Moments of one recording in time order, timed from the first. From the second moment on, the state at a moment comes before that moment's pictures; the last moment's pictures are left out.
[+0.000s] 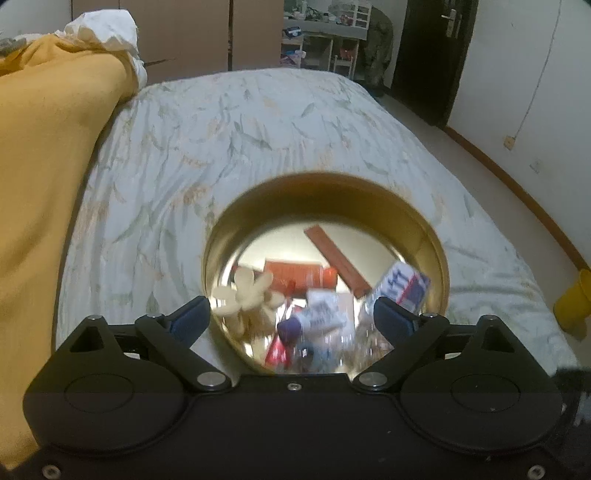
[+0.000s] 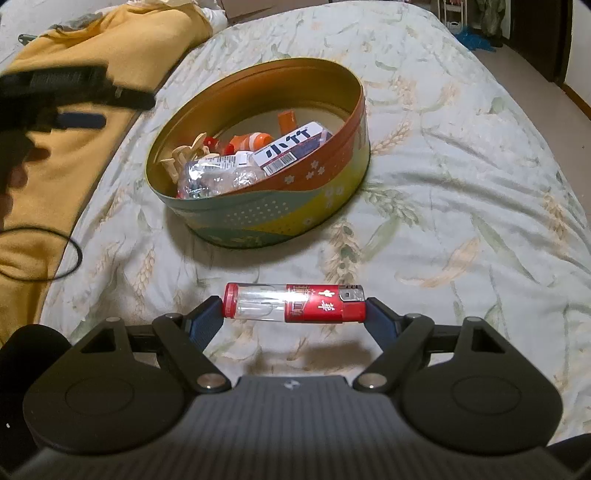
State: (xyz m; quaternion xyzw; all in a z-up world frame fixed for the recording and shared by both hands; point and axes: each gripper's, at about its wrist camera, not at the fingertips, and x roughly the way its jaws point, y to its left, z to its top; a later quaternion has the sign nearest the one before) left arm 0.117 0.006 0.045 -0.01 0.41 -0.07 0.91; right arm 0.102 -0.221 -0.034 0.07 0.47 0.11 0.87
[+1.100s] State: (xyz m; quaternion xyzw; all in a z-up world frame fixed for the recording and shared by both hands) left arm 0.022 -0.036 -0.073 -0.01 0.46 -0.10 0.88; right arm 0.142 -0.231 0.057 0.03 0.43 0.13 0.89
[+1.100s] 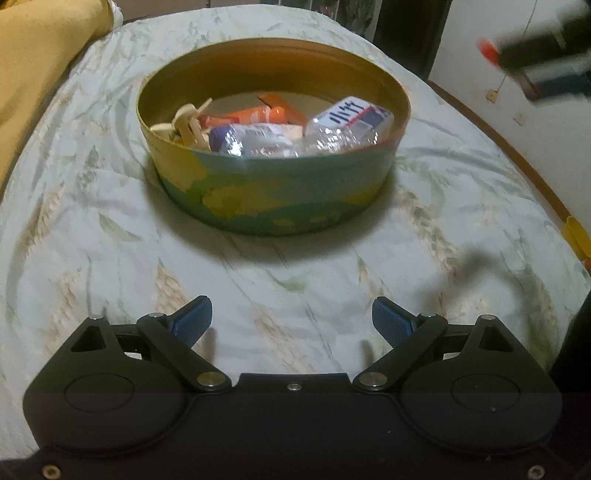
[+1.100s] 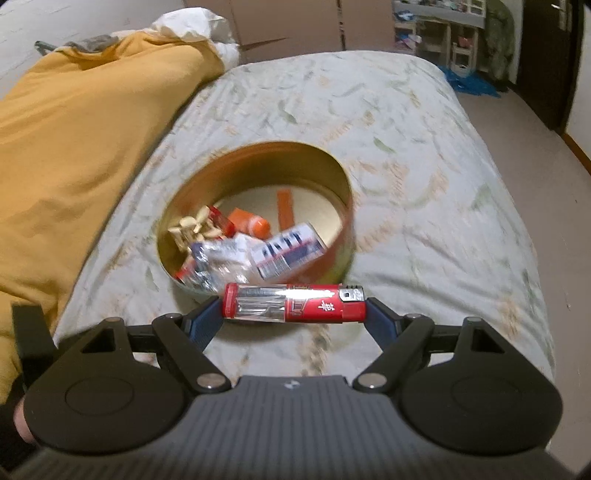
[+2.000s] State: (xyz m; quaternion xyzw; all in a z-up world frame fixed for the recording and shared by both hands) left arm 0.006 -0.048 -0.066 0.02 0.46 -0.12 0.88; right arm 0.237 -0.154 0.086 0.02 0.43 0.15 0.89
